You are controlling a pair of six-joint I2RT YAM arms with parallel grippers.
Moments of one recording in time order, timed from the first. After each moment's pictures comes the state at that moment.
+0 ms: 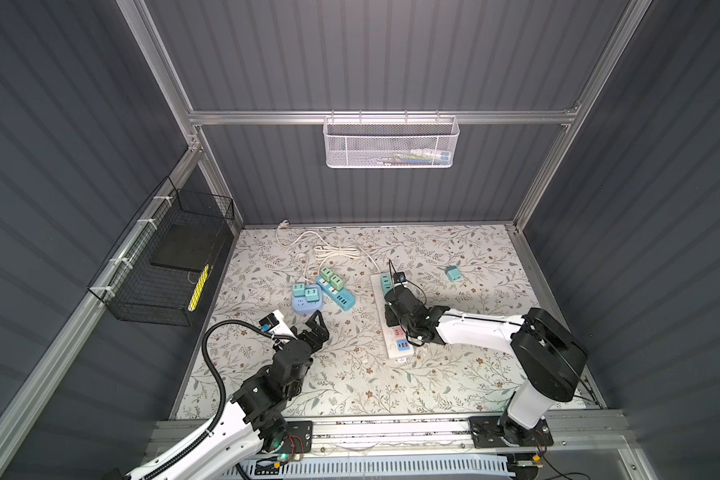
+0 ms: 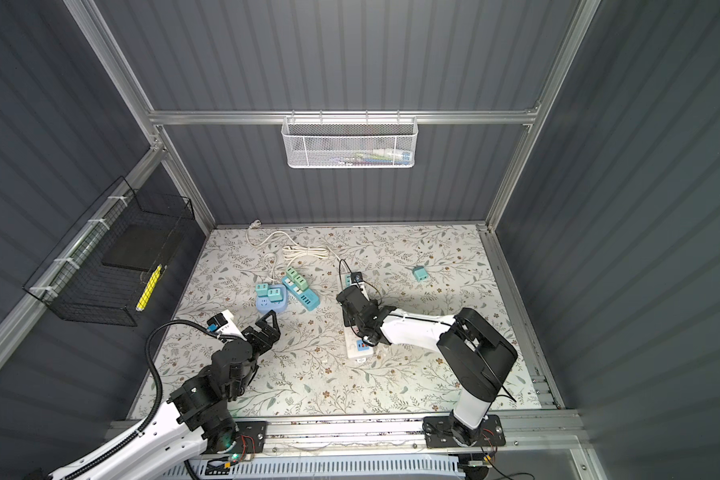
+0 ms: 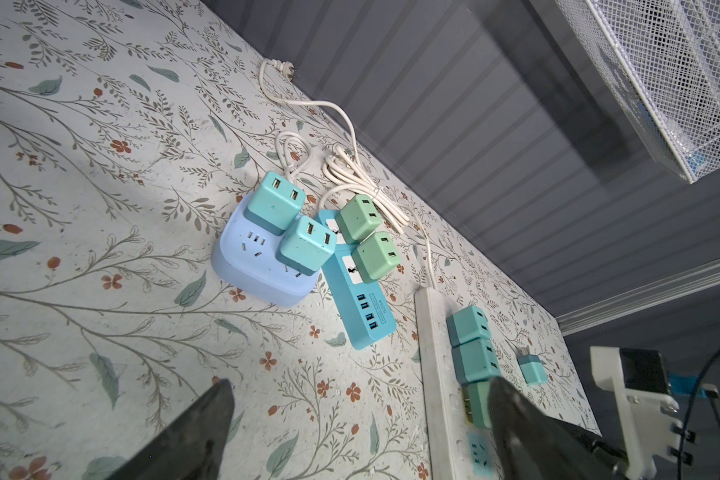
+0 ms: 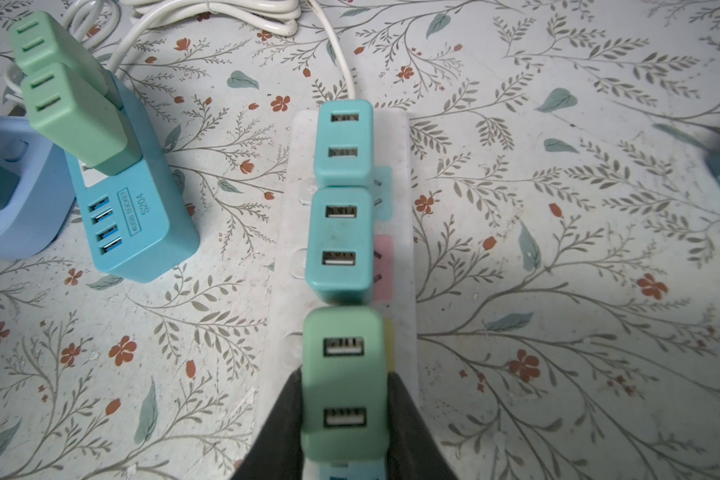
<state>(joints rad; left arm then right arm) -0.83 0.51 0.30 -0.18 -0.71 -0.95 0.87 1.71 0.96 -0.07 0.42 0.50</state>
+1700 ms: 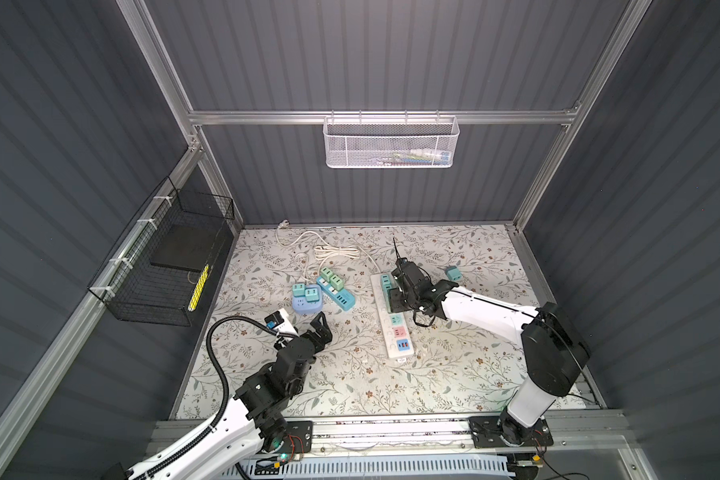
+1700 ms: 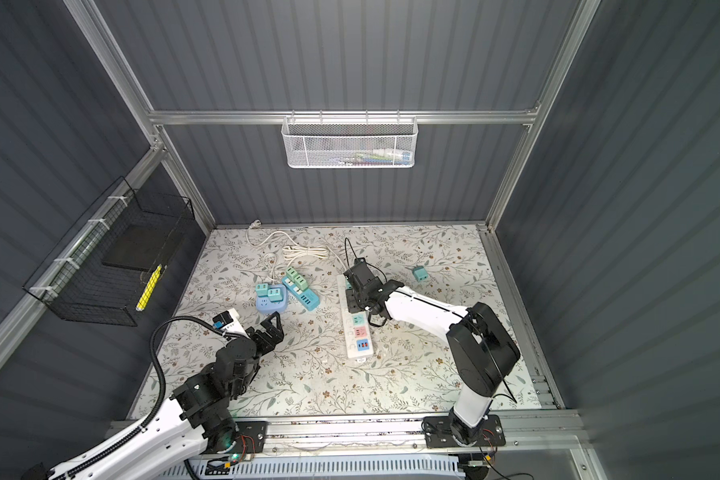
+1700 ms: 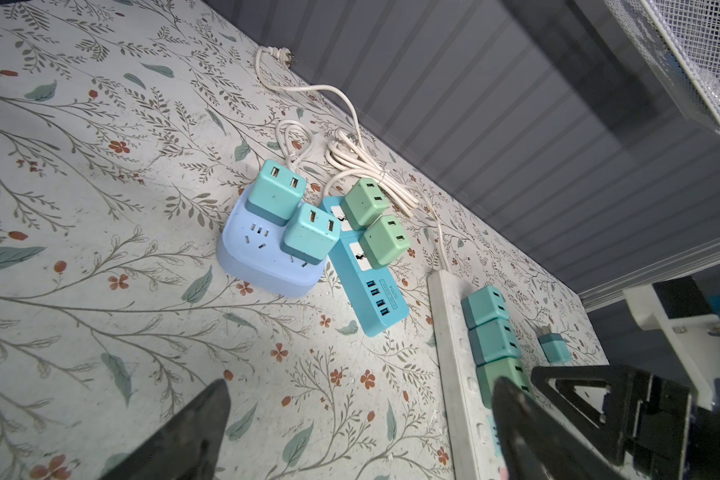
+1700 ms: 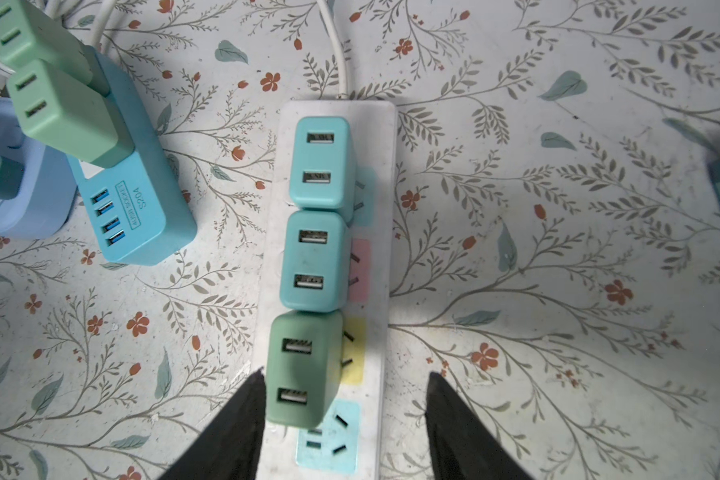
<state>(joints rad) -0.83 0.56 0.31 -0.19 -0.68 -0.91 0.74 1.71 1.16 -0.40 0.19 0.44</state>
